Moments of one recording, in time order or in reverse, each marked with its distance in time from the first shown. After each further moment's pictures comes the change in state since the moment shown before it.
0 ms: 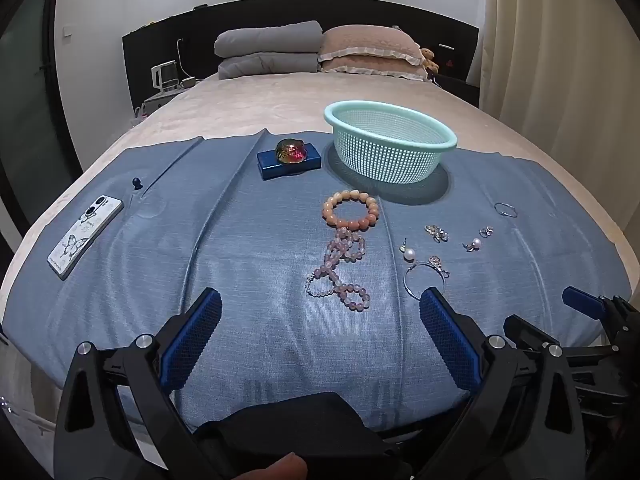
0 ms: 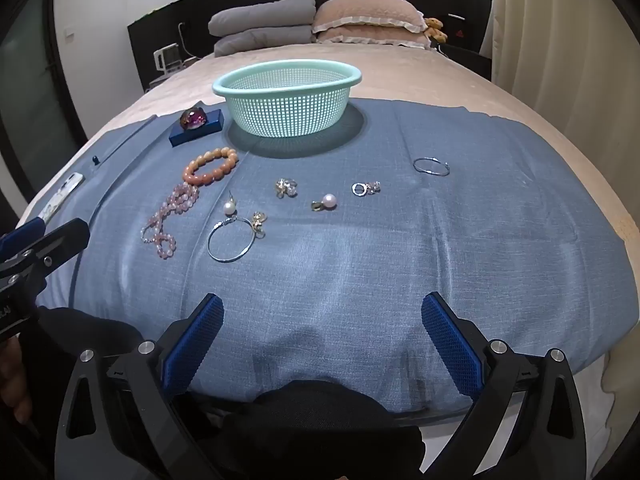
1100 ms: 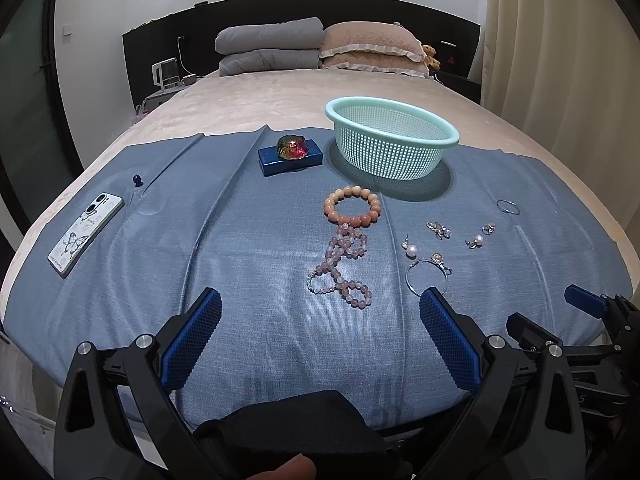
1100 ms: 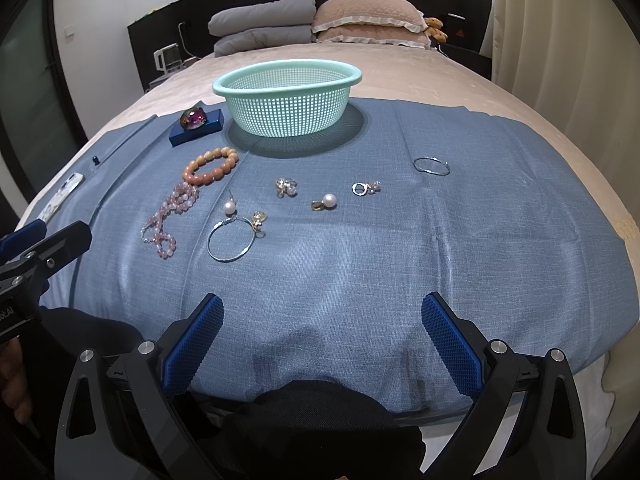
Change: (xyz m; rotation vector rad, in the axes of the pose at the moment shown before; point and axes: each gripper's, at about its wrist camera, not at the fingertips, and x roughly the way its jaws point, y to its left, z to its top) left arm 0.003 -0.001 -0.001 0.001 0.008 0.007; right arm 0.000 0.000 0.000 0.001 0.001 0.000
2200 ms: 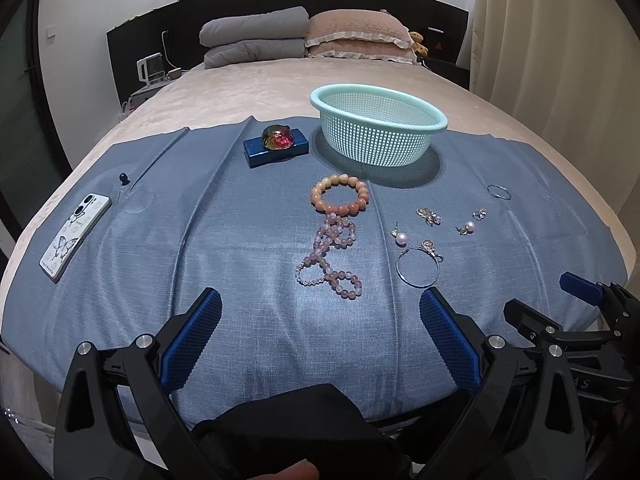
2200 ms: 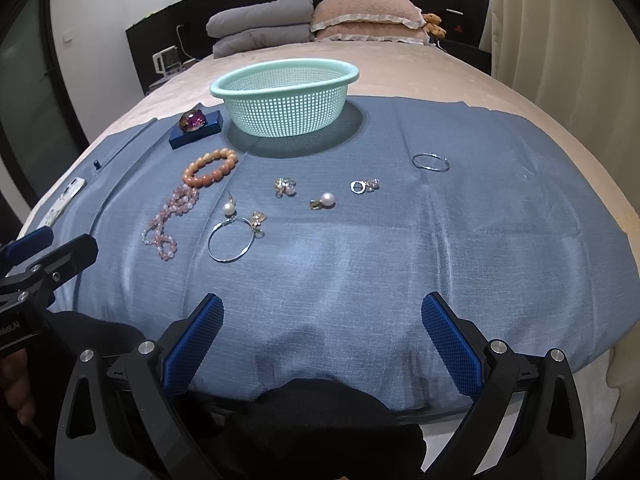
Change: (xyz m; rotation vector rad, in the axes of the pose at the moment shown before) left arm 0.006 -0.003 0.003 0.042 0.060 -0.046; right arm -0.001 -0.006 0.003 0.030 0.018 0.003
